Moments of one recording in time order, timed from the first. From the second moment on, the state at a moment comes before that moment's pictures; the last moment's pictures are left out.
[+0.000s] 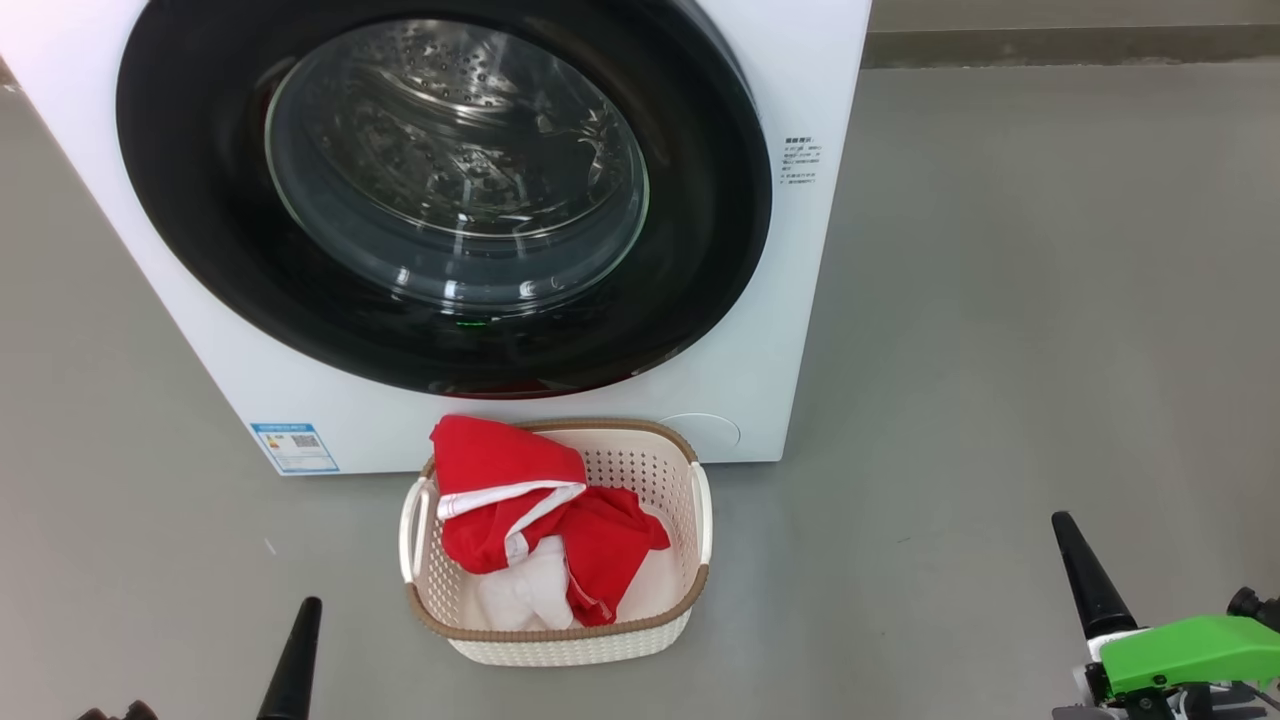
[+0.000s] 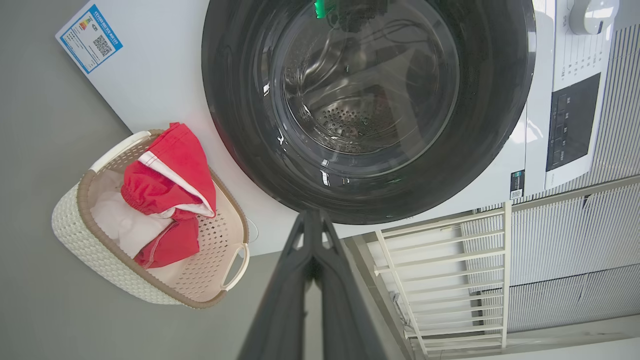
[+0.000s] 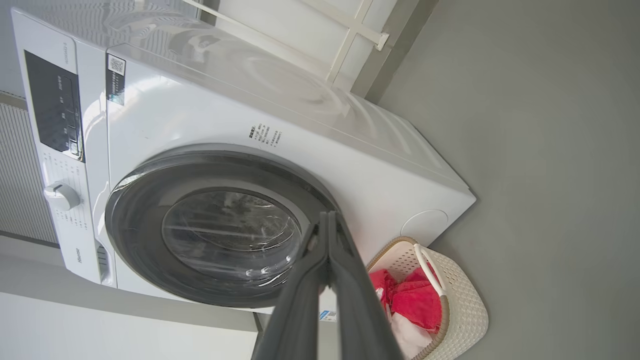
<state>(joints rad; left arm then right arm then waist) -0.01 0.06 0.06 0.28 -1.30 -0.12 0.03 -0.01 -0.05 -0.10 0.29 1.31 0.13 0.03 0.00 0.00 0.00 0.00</state>
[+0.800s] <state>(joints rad) -0.05 0.05 0.07 0.27 -1.54 -0.12 0.10 -0.05 -0.05 -0.12 0.28 1.54 0.13 0.09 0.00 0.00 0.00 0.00</state>
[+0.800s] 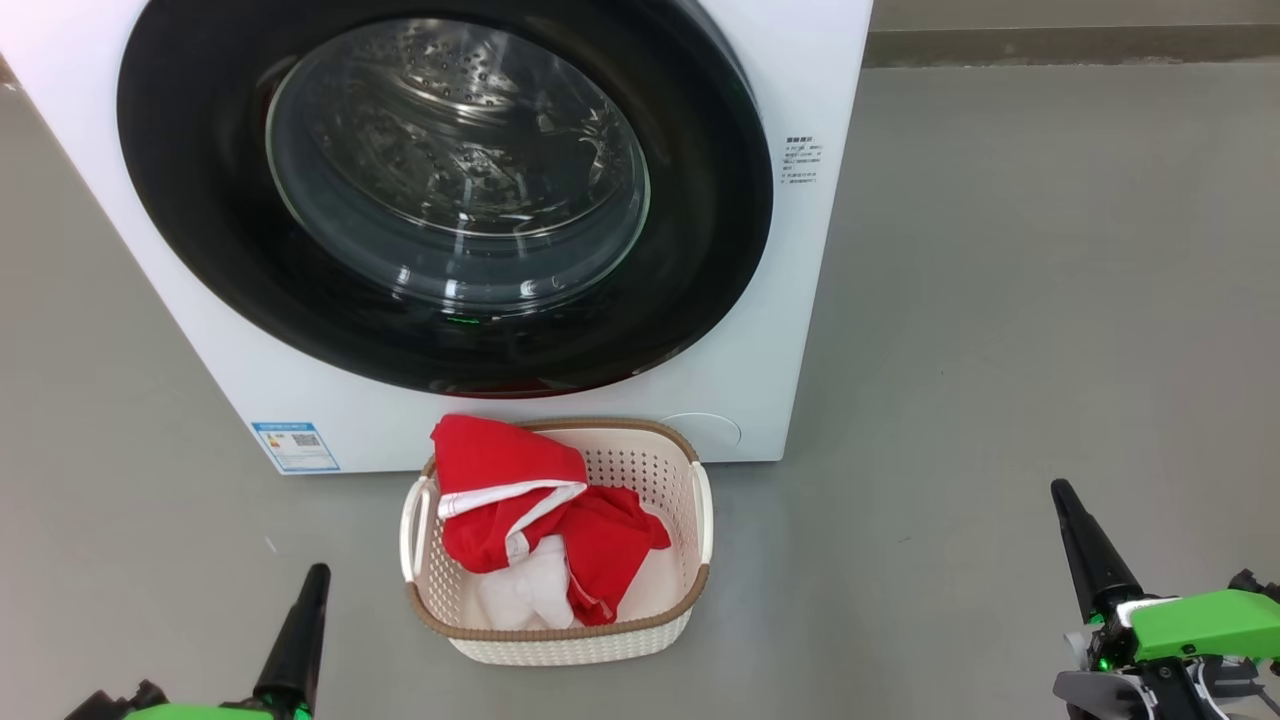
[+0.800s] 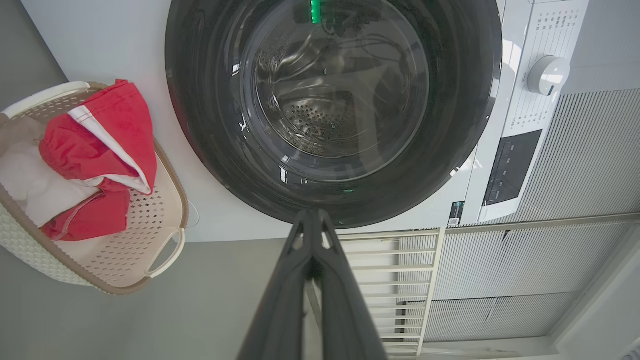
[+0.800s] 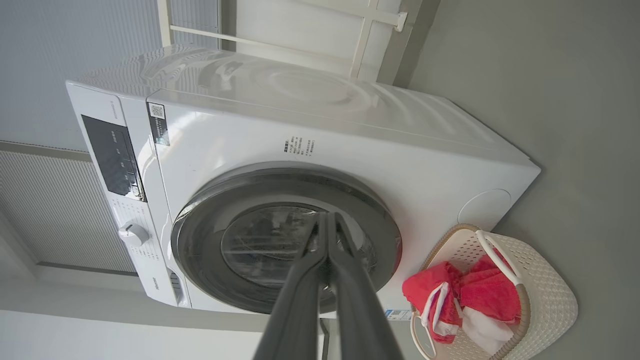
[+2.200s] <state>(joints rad) -0.07 0.04 0.08 0.27 -1.60 -0.12 0.11 -0.07 -0.04 -0.13 0.28 1.60 0.13 0.11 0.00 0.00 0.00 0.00</state>
